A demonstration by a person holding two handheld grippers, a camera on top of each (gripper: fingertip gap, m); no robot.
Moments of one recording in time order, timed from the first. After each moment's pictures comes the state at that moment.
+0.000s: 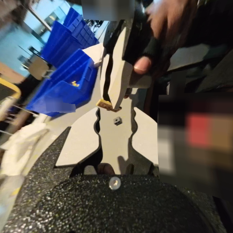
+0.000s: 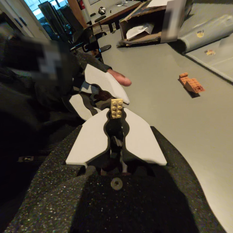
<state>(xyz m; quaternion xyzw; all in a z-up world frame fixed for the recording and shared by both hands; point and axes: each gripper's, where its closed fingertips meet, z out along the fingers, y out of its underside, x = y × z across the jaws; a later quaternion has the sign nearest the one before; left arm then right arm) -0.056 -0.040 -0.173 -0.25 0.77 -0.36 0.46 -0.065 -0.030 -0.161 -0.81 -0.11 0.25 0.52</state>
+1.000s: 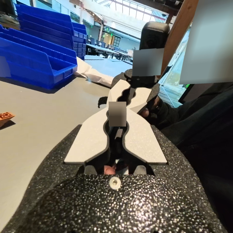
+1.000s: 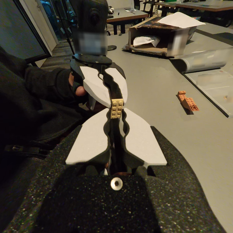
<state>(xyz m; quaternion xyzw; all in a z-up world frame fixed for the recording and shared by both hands) -0.069 -0.042 -0.142 -0.42 0.58 -0.66 0.22 -0.079 -0.031 -0.157 -0.79 -0.20 0.19 0.56</state>
